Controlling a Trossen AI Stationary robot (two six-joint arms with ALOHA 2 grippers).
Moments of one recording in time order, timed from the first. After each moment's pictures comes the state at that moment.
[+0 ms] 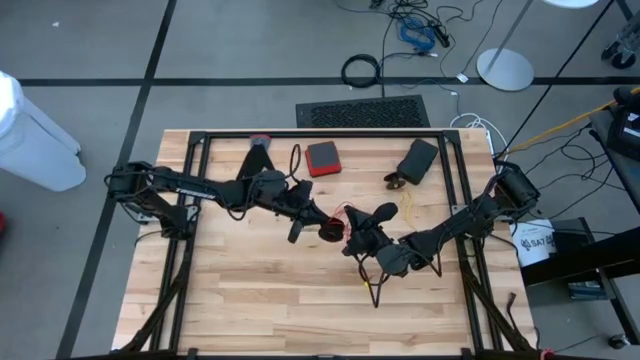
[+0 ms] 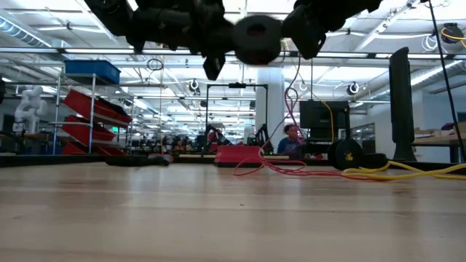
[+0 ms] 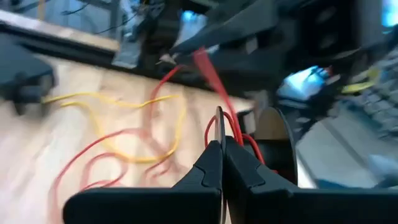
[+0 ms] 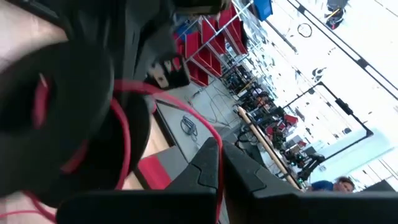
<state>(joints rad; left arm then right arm) 0.08 1.53 0.83 0.46 0.36 -0.26 0.46 1.64 0.86 0.63 1.37 -0.64</state>
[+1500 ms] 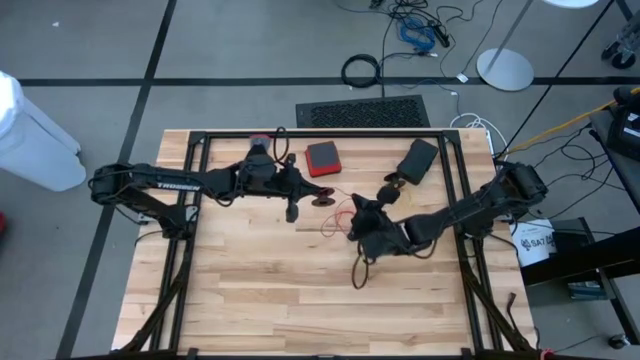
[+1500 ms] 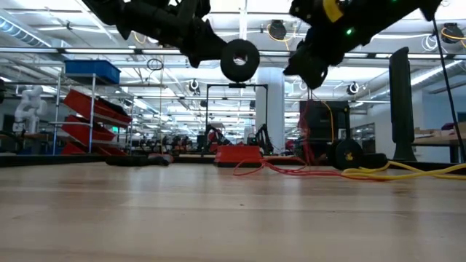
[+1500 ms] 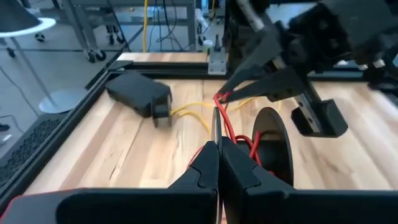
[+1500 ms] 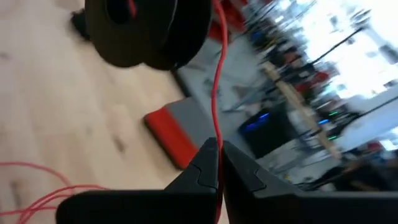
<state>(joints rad) 0.18 1.39 0.83 0.26 0.12 0.07 0.32 1.55 0.86 -0.01 1.19 -0.04</state>
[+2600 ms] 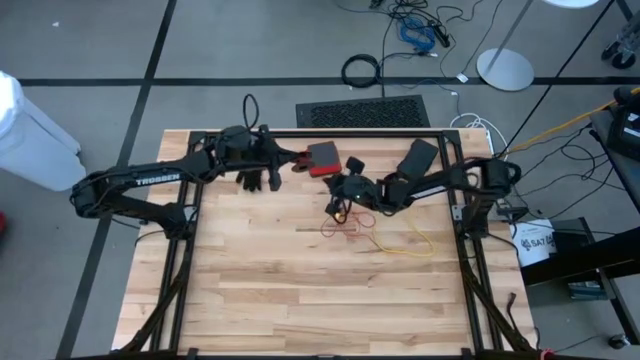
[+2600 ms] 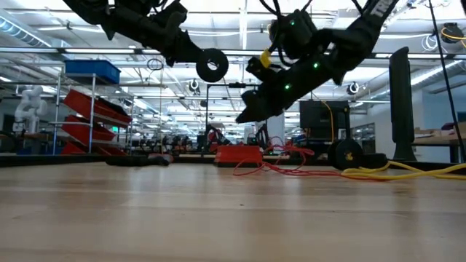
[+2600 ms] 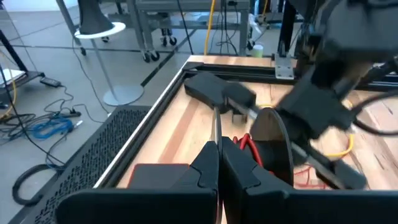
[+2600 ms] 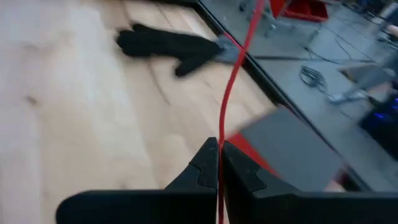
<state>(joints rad) 0.45 1.20 0.79 0.14 0.18 0.14 -0.13 1.79 0.86 0.50 0.44 -0.11</state>
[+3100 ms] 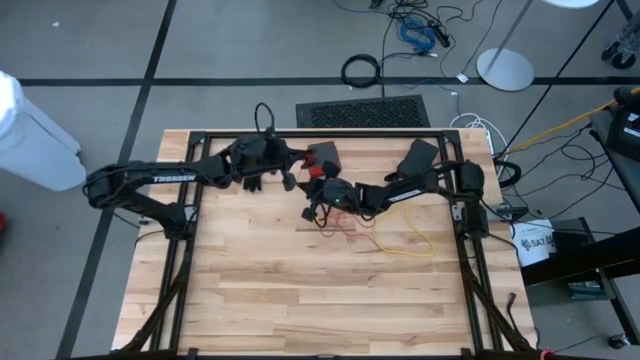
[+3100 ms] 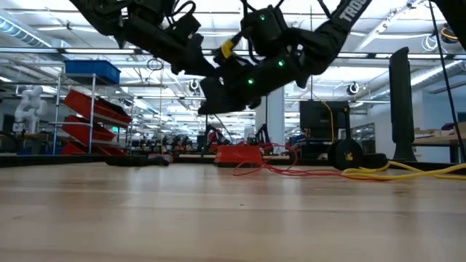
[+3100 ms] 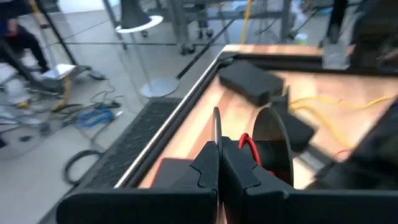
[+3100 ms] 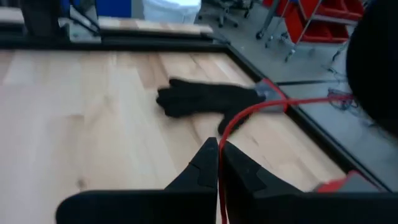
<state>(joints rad) 0.38 1.34 0.79 0.27 -0.06 0.15 -0.09 1.99 1.10 0.57 0.40 -0.06</state>
